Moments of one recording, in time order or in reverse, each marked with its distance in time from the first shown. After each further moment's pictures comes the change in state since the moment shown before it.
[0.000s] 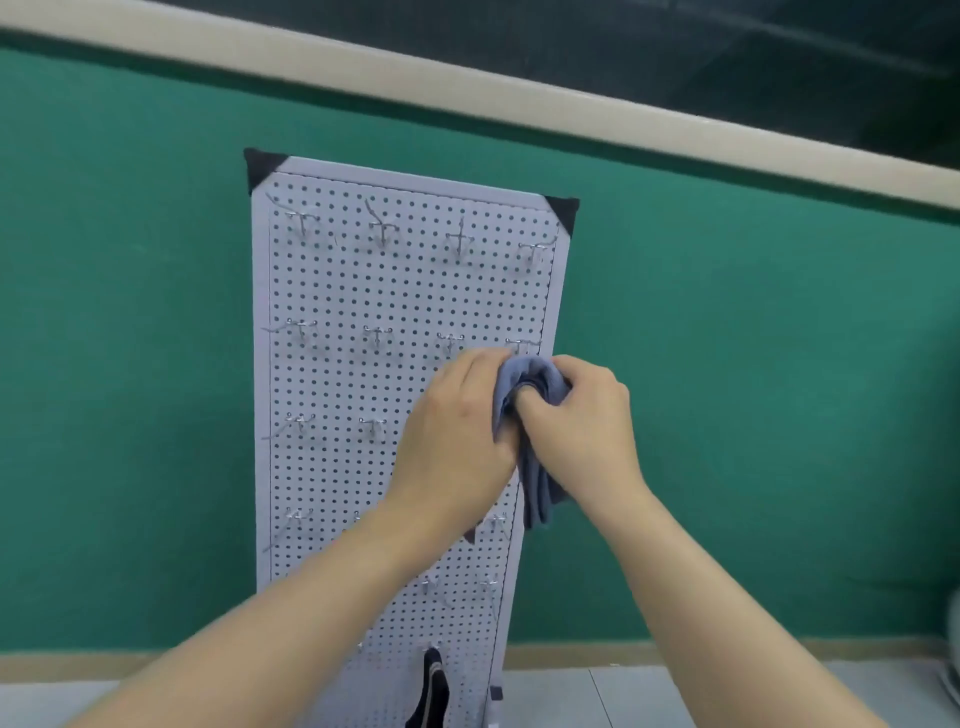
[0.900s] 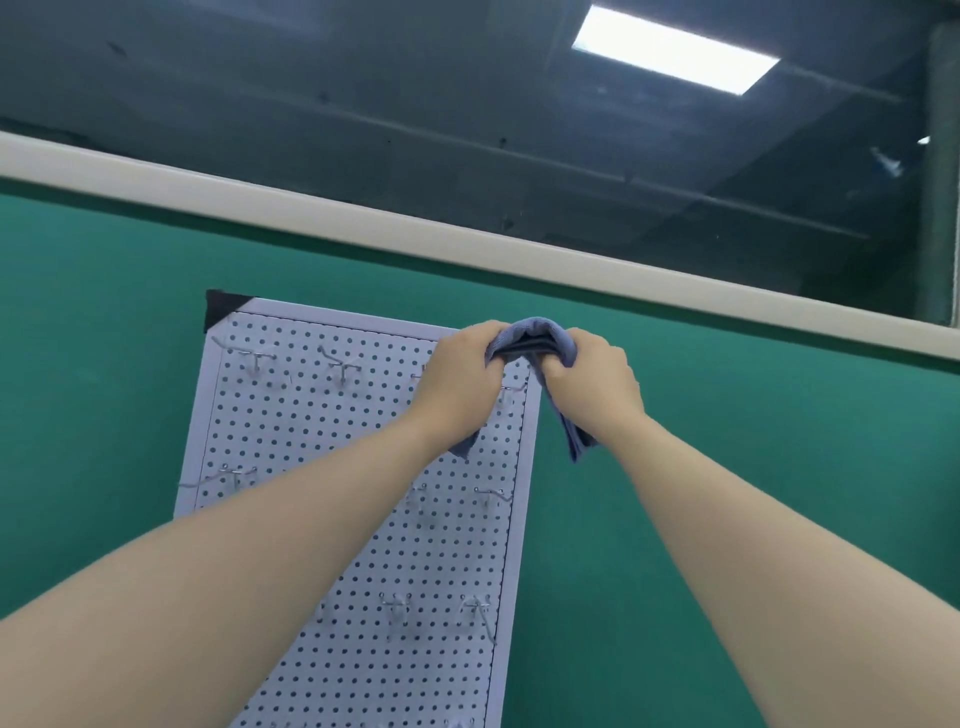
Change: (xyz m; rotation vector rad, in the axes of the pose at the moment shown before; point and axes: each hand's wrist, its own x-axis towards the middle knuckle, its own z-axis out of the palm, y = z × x) left_hand 0.221 -0.032 0.041 -0.118 0.048 0.087; right_hand 0.207 -0.015 -0.035 -0.351 0.082 -0.144
